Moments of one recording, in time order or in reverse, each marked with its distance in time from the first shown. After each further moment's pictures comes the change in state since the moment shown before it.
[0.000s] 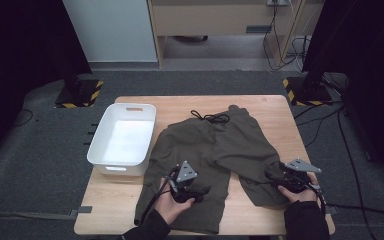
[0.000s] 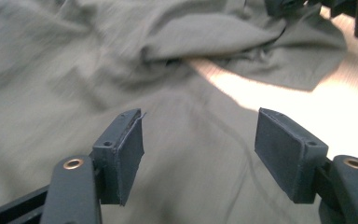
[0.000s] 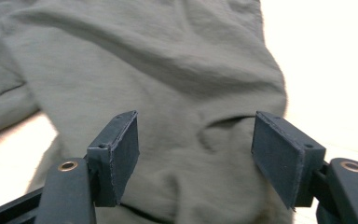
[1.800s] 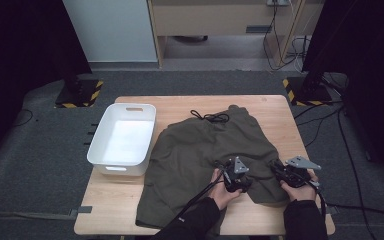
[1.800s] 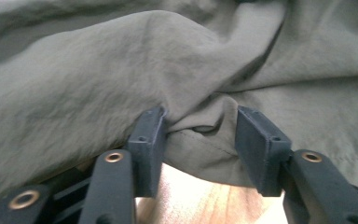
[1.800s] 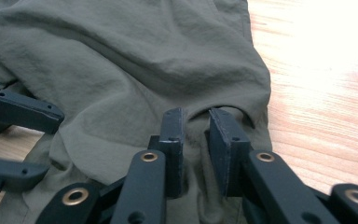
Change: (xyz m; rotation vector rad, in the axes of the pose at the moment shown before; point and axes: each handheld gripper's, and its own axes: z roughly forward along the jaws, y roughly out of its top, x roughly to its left) left arm -0.037 0.033 0.147 0.067 -0.060 0.063; right arm -0.006 0.003 0.007 -0.002 -0.021 -0.014
